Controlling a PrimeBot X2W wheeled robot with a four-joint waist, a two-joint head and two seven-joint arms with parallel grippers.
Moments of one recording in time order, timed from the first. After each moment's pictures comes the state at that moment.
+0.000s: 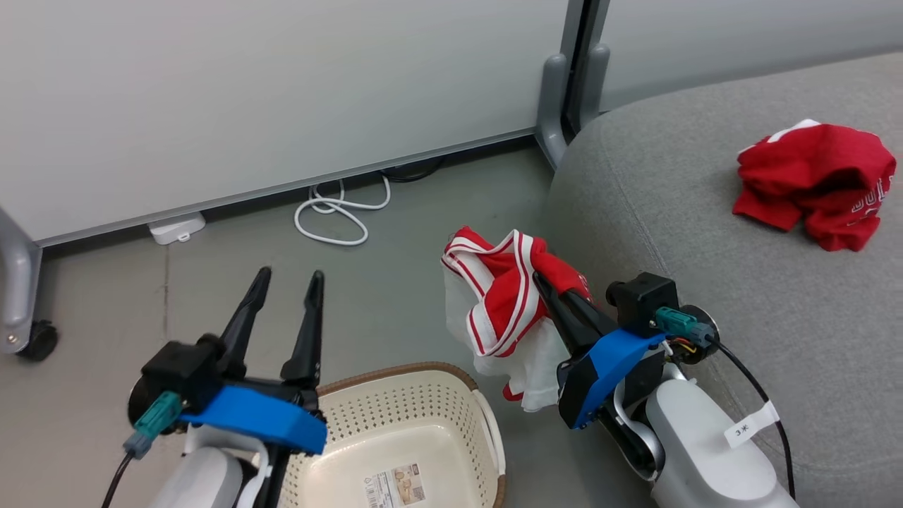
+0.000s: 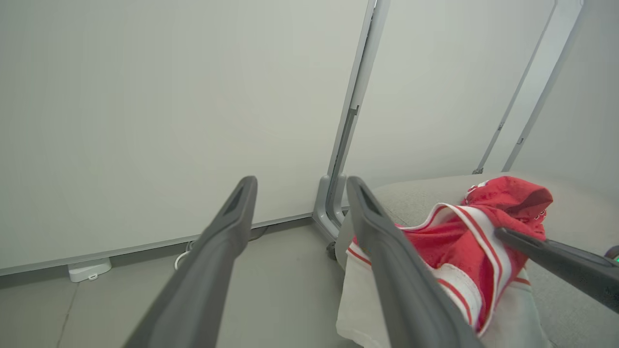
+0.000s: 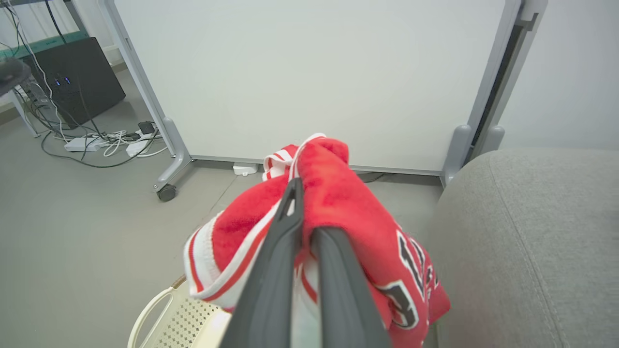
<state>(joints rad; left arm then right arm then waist) -0.27 0.31 -0.48 0.23 -0.61 0.02 -0.26 -0.49 -0.05 0.38 0.61 0.27 0.13 -0.12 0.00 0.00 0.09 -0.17</state>
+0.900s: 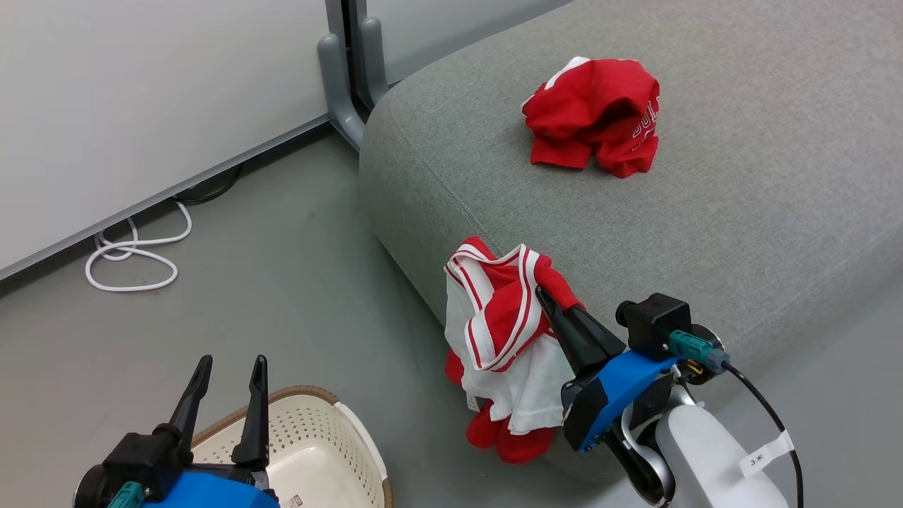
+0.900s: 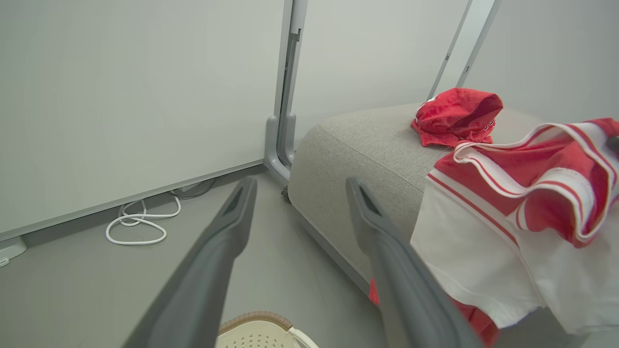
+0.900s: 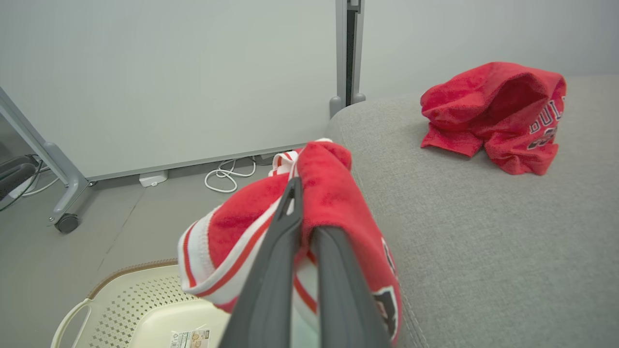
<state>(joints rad) 0.00 0.26 -0.21 0.20 -0.39 -0.05 -0.26 -0.38 -0.05 0.35 0.43 0.27 0.13 -0.08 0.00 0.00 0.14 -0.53</state>
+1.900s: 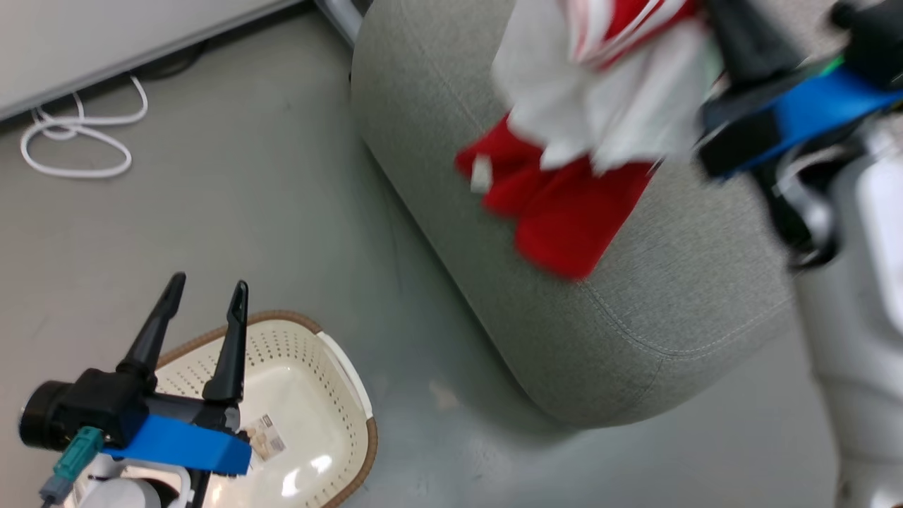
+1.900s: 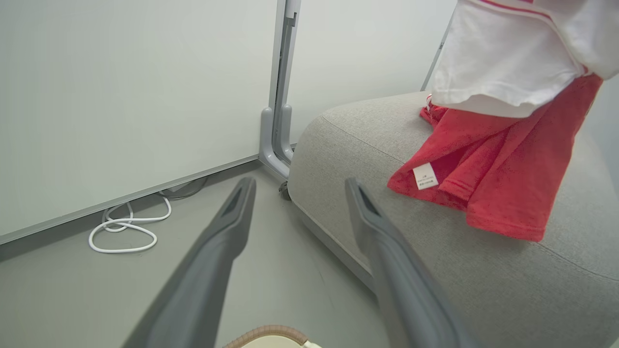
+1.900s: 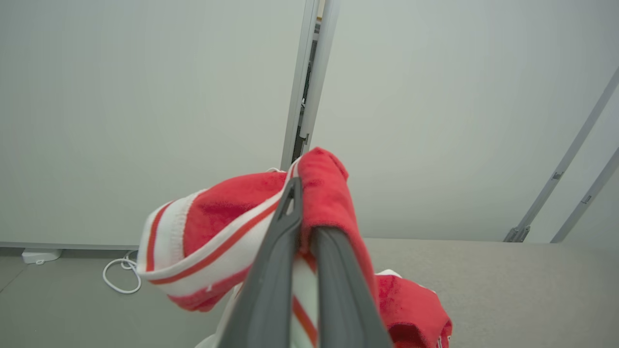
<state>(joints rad) -0.08 0.37 -0.22 0.02 -0.36 -0.05 -0.18 -0.79 -0.17 0.15 0.24 0.25 0.13 0.04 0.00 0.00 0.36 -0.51</state>
